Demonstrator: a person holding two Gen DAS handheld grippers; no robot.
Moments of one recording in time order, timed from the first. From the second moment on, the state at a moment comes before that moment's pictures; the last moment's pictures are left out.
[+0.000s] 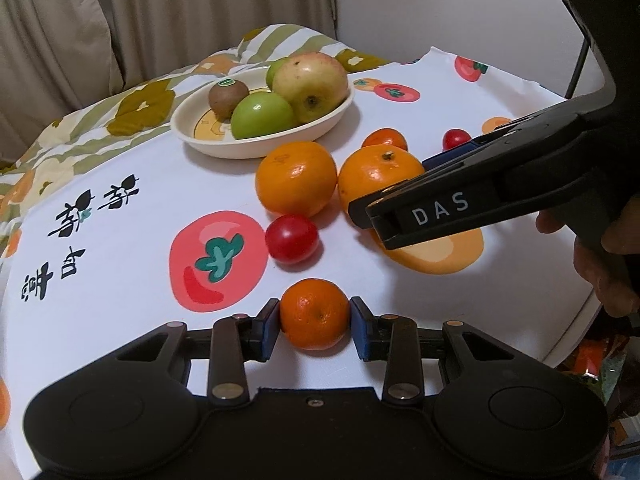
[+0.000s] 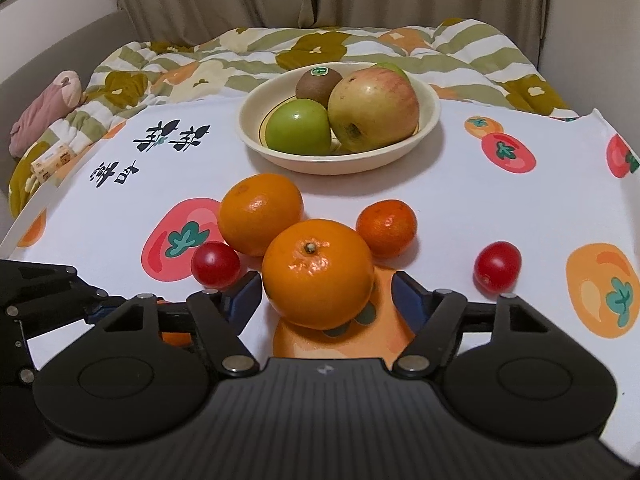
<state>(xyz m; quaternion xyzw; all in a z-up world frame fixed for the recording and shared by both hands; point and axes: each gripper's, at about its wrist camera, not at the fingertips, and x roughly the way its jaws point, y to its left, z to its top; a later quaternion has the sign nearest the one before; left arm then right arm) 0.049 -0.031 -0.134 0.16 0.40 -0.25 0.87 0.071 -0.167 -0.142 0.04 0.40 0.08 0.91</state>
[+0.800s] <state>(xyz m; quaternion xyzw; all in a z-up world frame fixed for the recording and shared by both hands) 0.039 0.006 -0.083 0.13 0.38 -0.19 0.90 0.059 -0.159 -0.112 0.04 0.41 0.06 0.91</state>
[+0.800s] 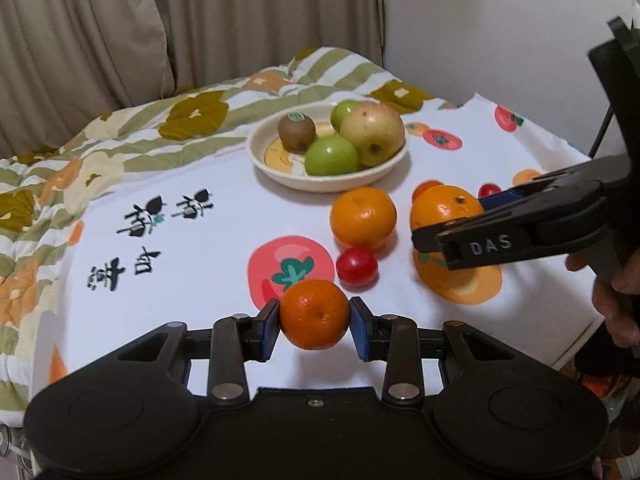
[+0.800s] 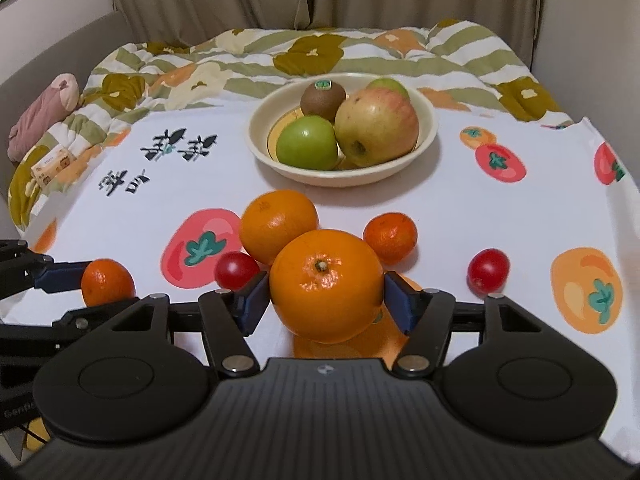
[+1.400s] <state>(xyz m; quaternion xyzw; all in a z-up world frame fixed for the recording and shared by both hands) 0.069 0.013 -0.007 0.09 0.34 -0.15 0.92 0.054 -0.185 -0.026 0.03 0.36 0.07 0.93</state>
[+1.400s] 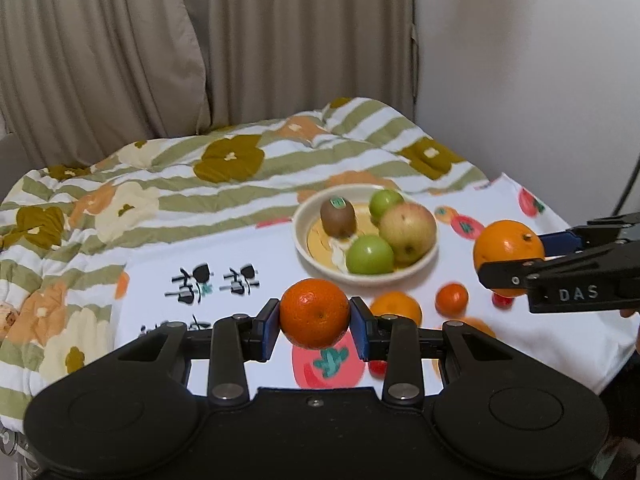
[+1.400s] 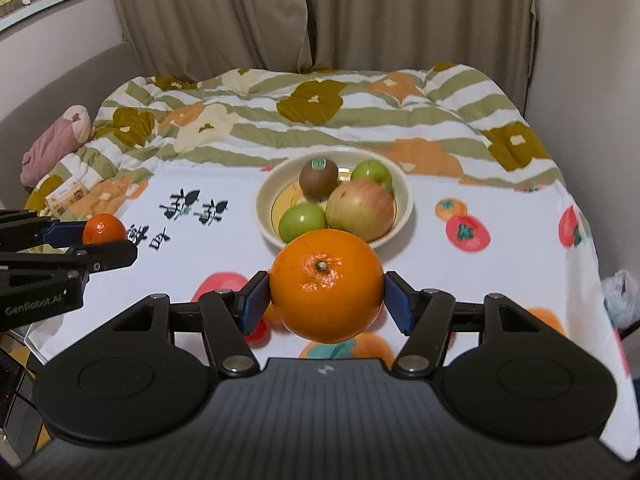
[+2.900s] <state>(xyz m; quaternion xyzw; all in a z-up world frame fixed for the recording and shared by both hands) 0.263 -0.064 -0.083 0.08 0.42 -0.10 0.90 0.292 -0.218 -0.070 0.01 0.39 0.19 0.90</state>
